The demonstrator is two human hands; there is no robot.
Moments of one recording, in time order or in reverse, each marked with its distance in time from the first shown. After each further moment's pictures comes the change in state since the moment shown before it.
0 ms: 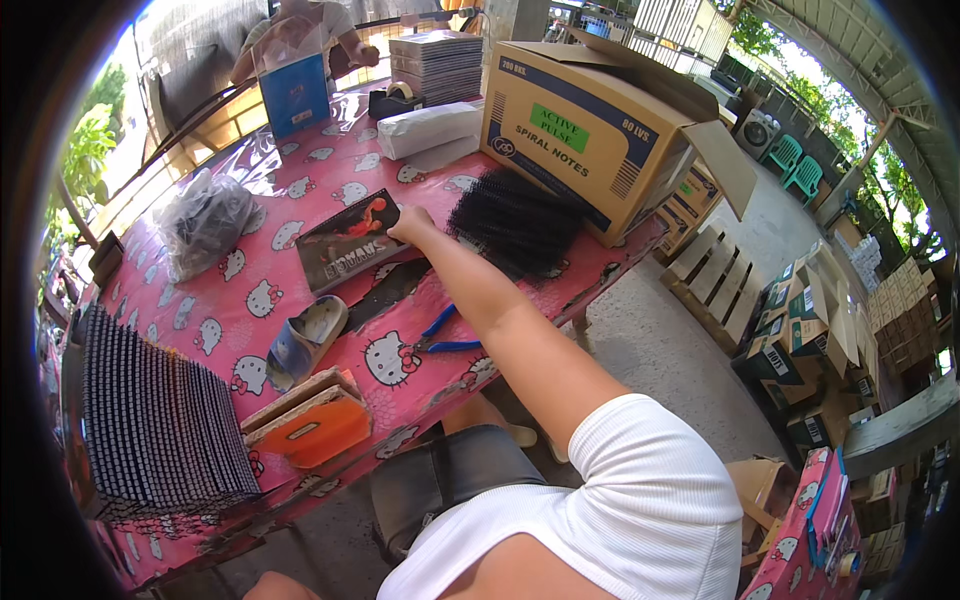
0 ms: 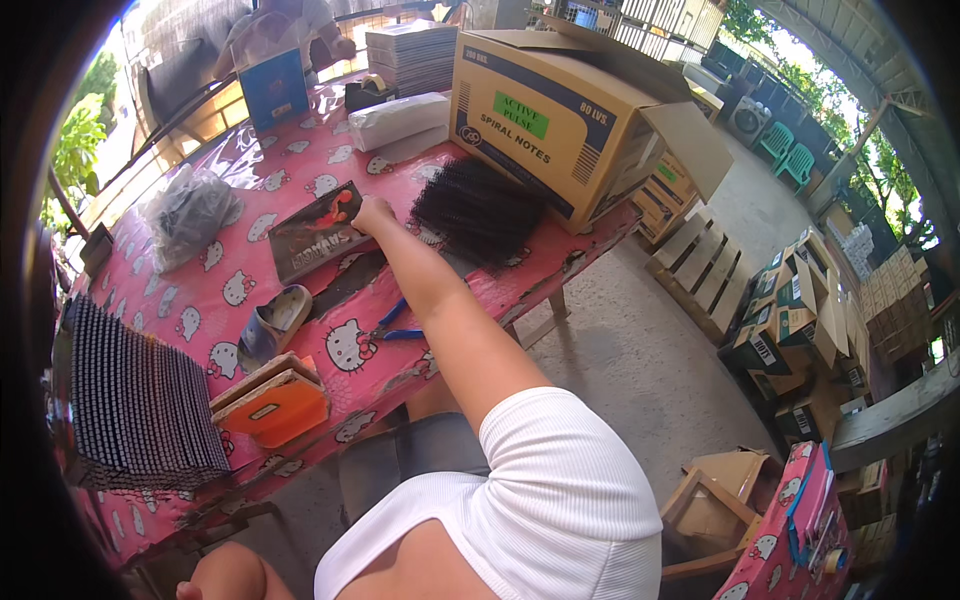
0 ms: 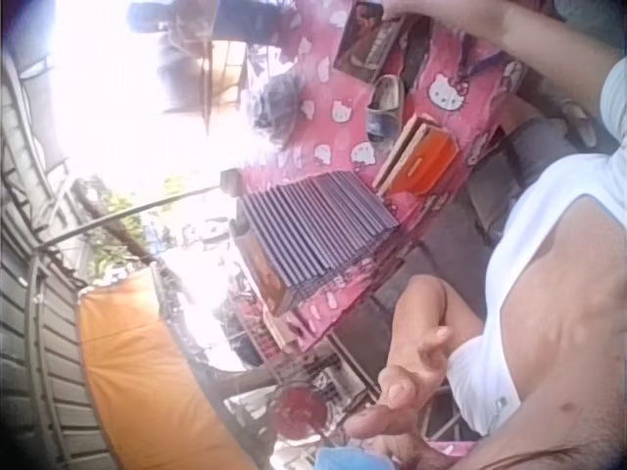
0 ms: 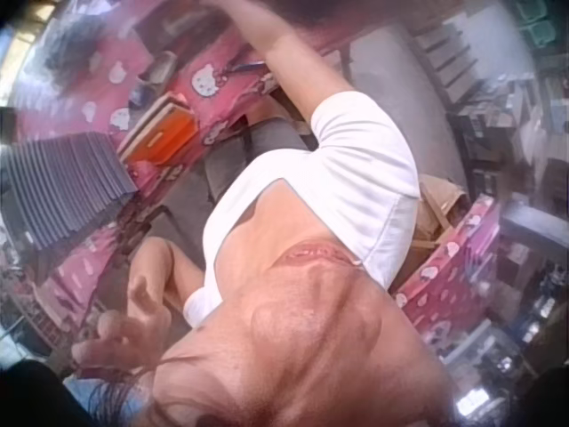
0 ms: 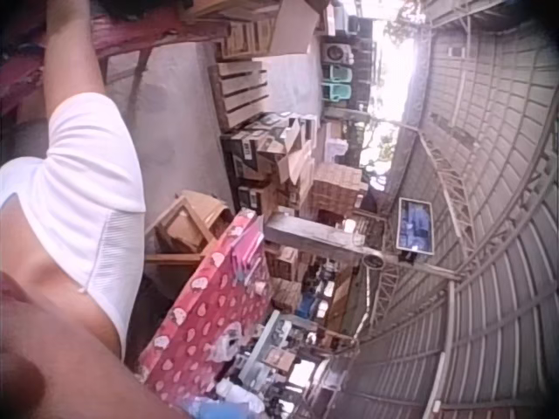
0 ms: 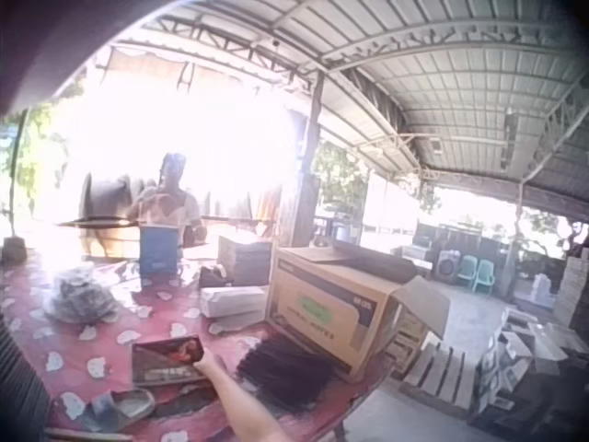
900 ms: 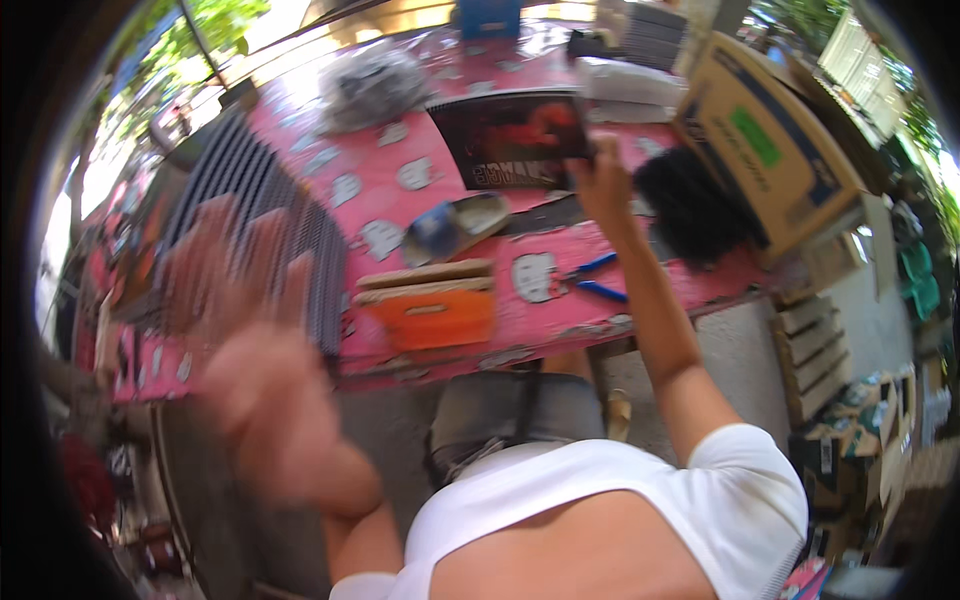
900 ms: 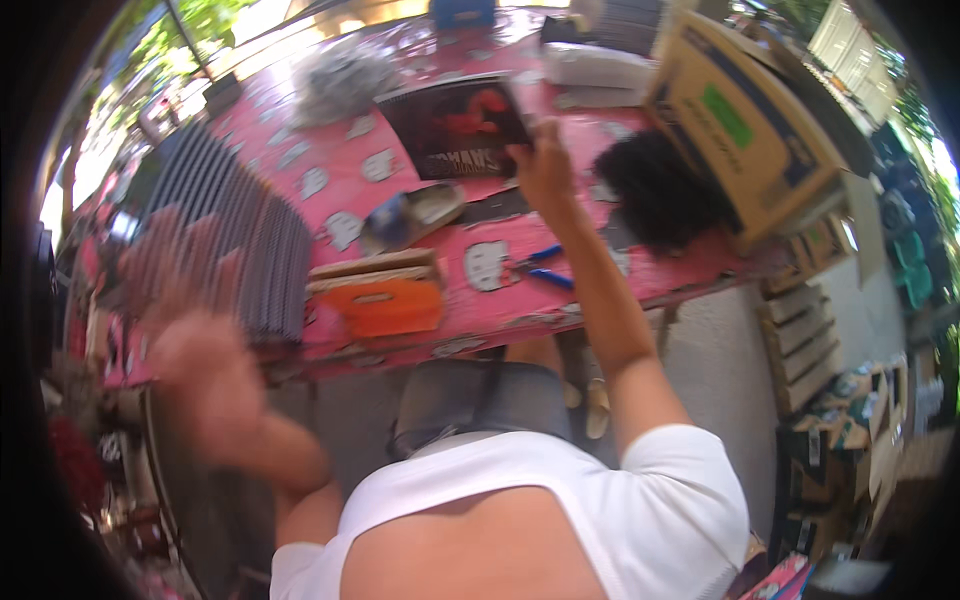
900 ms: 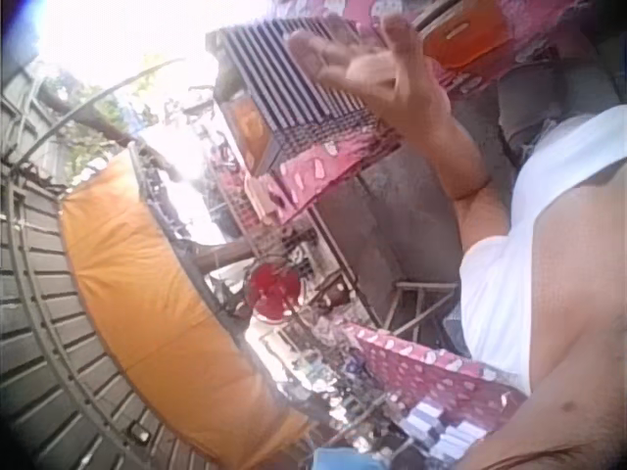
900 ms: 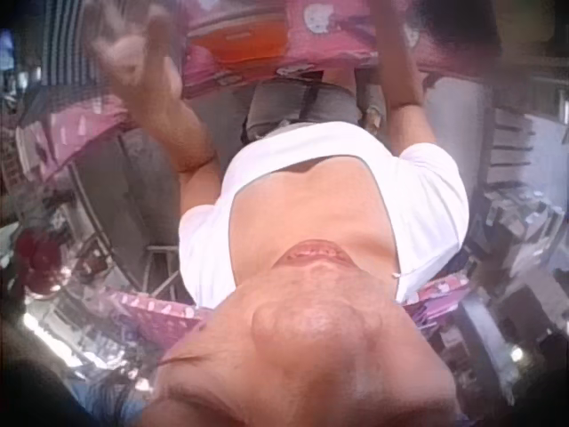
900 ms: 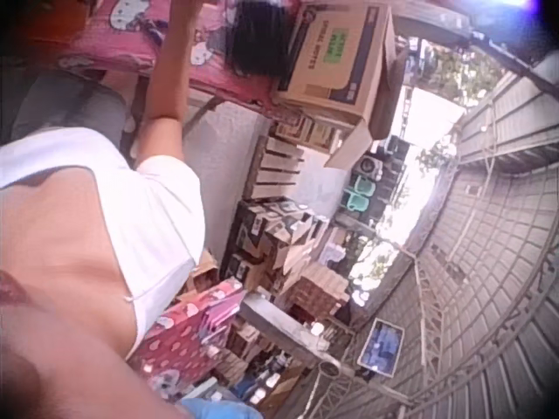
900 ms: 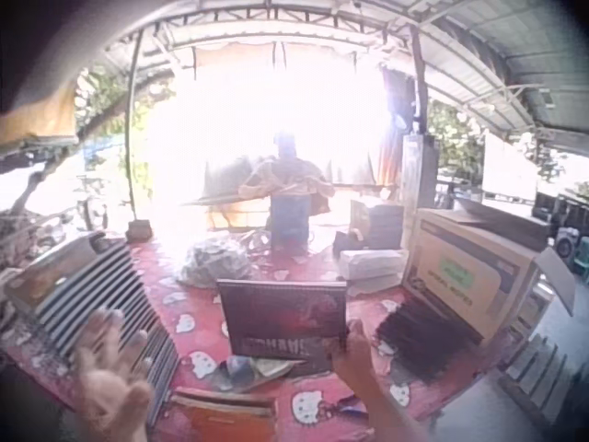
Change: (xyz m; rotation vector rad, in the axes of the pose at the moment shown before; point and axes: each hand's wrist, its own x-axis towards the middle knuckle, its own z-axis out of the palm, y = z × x) left_hand 0.022 -0.063 -0.007 0.056 0.372 -0.192; right_hand -0.148 -0.064 -0.086 0.442 0.356 -0.483
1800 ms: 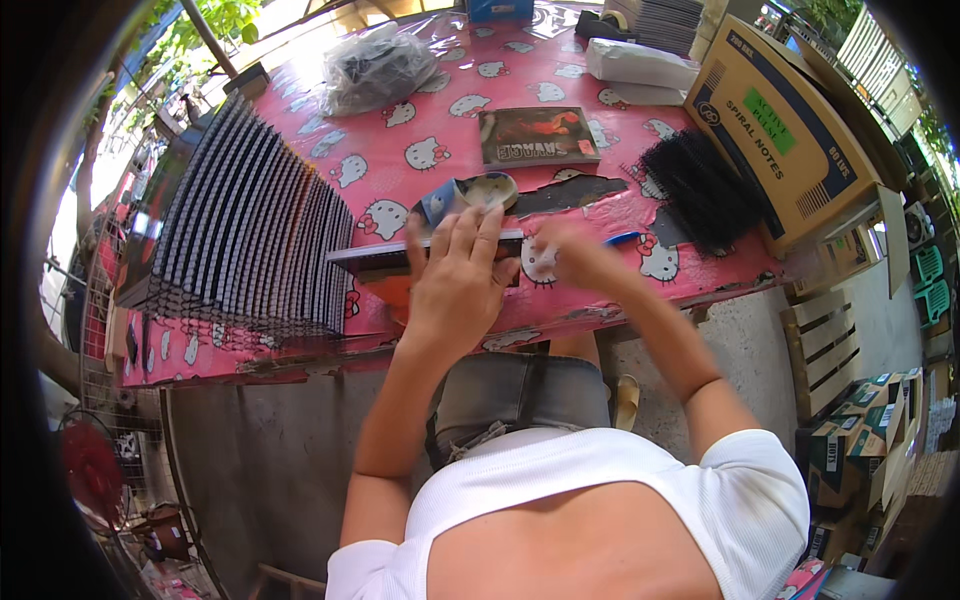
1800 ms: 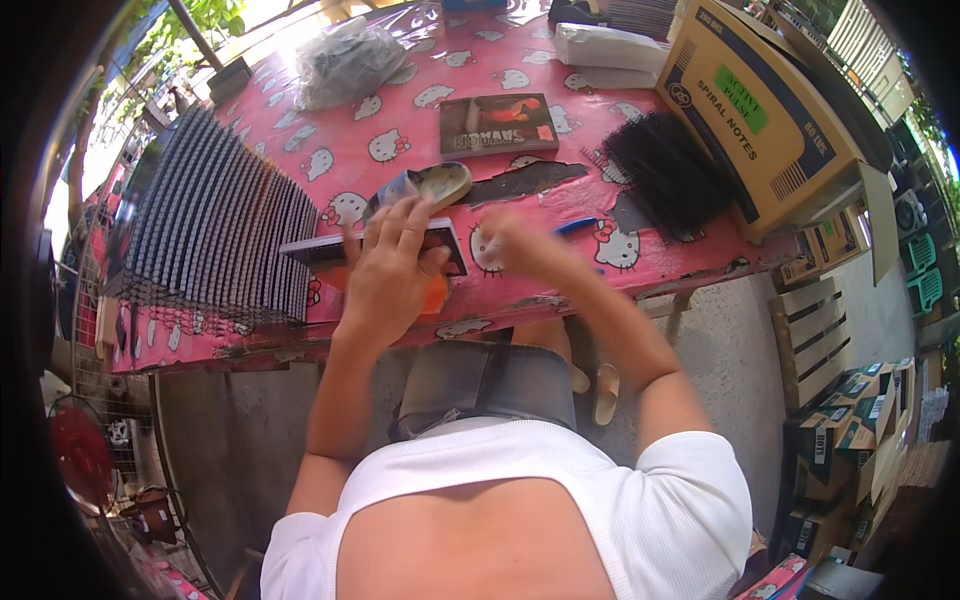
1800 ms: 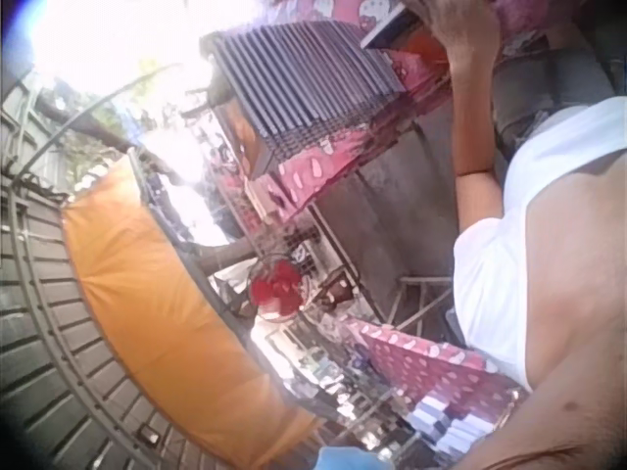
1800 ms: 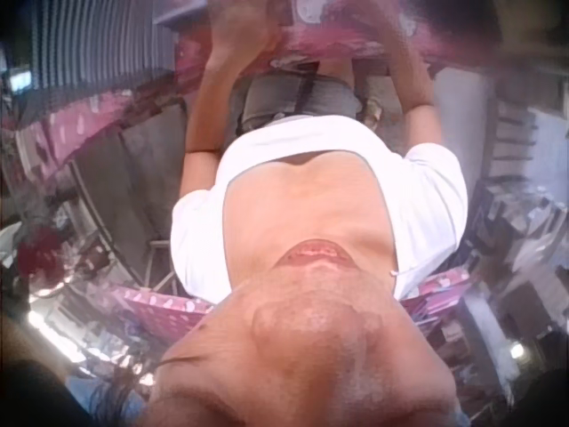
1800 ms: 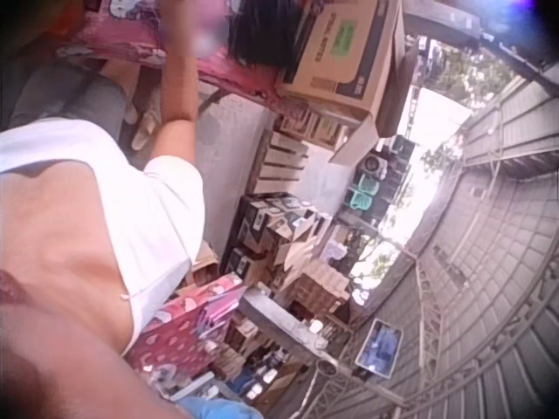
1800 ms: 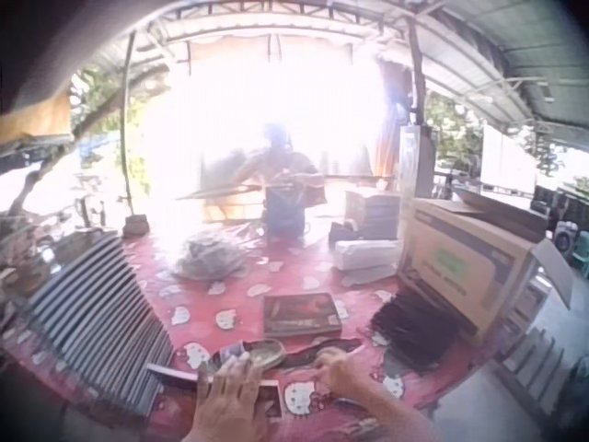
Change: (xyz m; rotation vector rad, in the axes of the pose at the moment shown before) left_hand -0.034 -0.112 0.033 1.400 -0.513 0.217; right_hand -0.094 -0.015 0.019 0.094 -0.611 -0.253
